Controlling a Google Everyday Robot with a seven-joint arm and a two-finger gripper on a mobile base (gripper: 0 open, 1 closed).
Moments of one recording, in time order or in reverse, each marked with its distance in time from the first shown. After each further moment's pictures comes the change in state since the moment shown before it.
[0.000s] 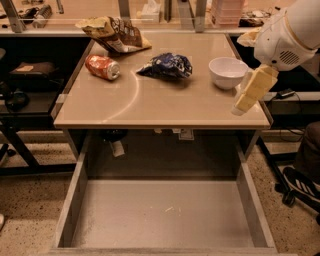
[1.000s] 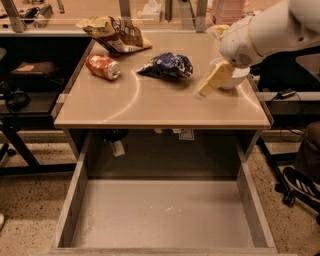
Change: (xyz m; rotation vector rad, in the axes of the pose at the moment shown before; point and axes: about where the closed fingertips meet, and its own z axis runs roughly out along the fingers) arm -0.051 -0.052 0.065 0.083 -0.280 -0.029
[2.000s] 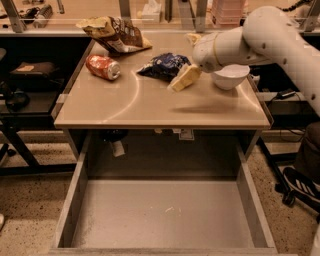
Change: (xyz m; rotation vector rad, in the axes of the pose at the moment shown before) arm 0.005 -0.054 0.109 0.045 -0.181 0.031
